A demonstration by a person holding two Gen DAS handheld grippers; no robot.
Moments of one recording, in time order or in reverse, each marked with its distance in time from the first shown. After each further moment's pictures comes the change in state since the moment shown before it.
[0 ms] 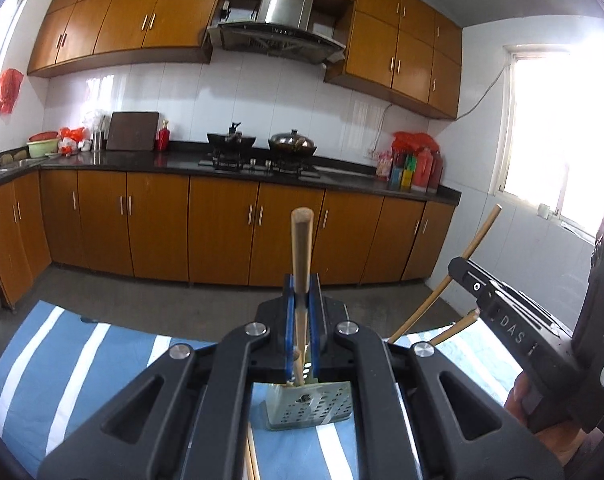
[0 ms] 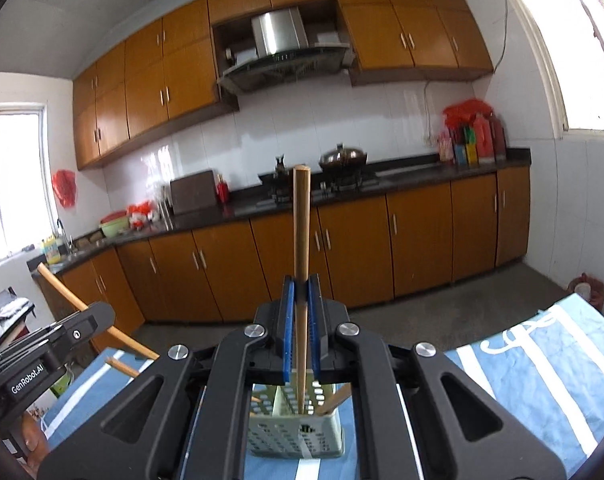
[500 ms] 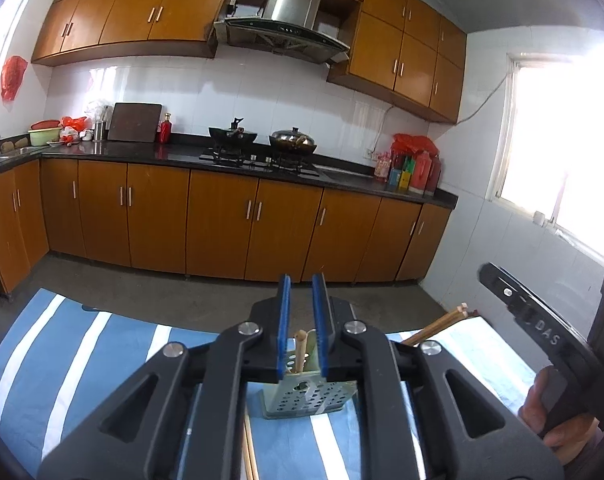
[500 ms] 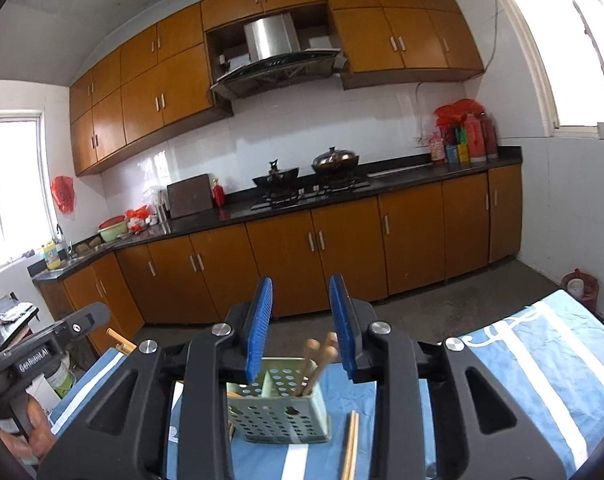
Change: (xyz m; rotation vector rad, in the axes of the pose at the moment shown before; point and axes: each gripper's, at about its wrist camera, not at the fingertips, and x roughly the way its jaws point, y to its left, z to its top) left arm -0.028 0.019 -0.001 -0.047 -0.007 -0.021; right arm -0.052 -0.018 0.012 0.024 -0.022 -0.020
